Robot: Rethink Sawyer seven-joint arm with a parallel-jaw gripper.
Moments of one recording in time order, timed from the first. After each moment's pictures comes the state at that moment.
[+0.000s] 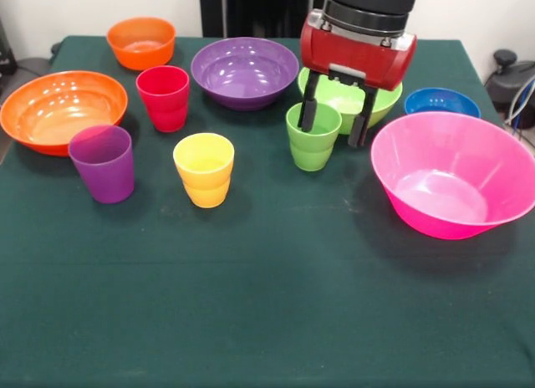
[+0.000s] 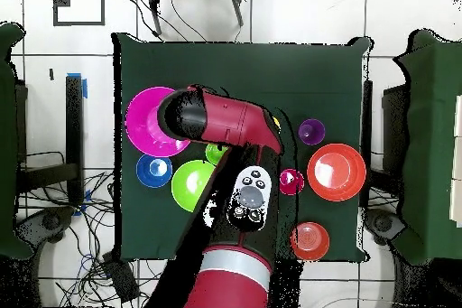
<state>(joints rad) 0.03 -0.52 -0.24 1.41 0.17 0.46 1.95</state>
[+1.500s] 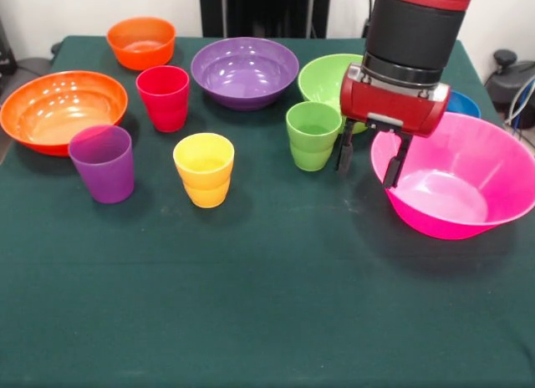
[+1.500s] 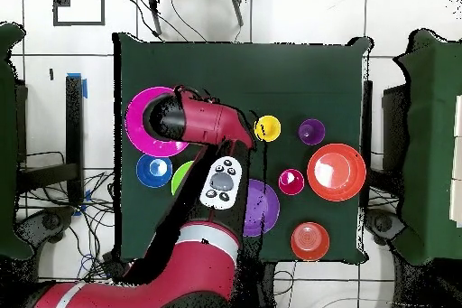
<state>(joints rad) 0.10 -0.40 -0.26 1.38 0.24 0.33 1.95</state>
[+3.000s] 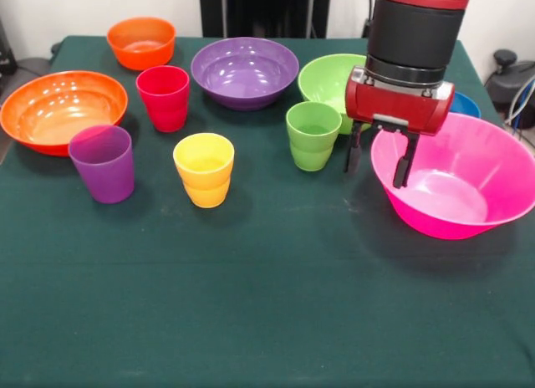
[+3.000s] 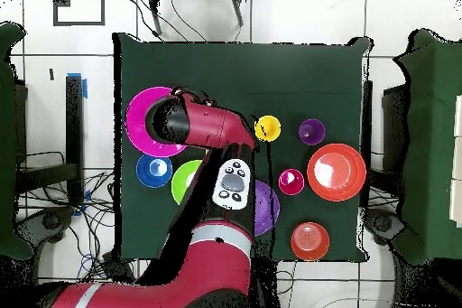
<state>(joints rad) 0.05 -0.44 -0.17 1.44 0.23 0.30 1.95</state>
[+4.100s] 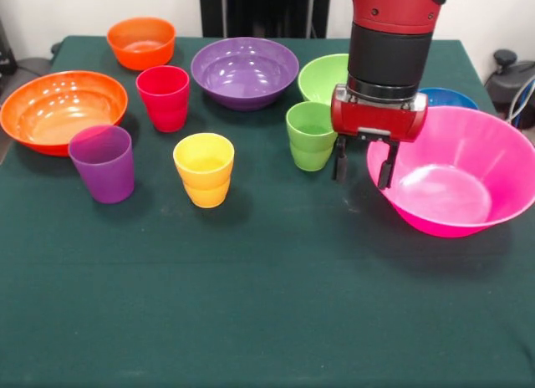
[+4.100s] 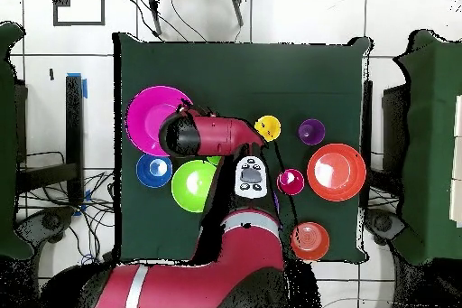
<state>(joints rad) -0.06 -0.44 -0.03 1.50 -0.03 0.24 1.95</state>
